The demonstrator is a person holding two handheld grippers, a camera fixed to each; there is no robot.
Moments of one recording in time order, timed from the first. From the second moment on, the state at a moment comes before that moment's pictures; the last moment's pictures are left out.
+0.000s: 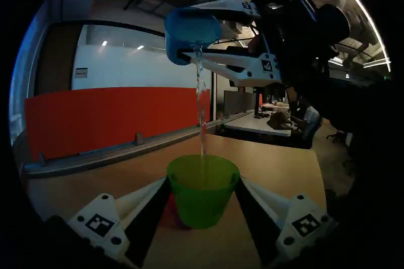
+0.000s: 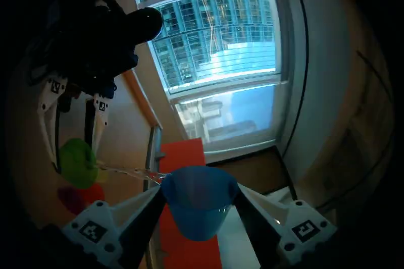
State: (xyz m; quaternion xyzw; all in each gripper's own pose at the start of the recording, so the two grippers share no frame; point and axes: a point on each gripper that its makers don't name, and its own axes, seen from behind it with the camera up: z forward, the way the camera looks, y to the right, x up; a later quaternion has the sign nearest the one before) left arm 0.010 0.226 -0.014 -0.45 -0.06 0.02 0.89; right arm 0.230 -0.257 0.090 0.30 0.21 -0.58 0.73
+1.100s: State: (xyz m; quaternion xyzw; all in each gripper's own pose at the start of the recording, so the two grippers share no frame) left arm 0.012 0.225 -0.012 -0.44 -0.06 0.01 0.89; right arm 0.246 -0.268 0.094 0.27 0.24 -0.63 0.68
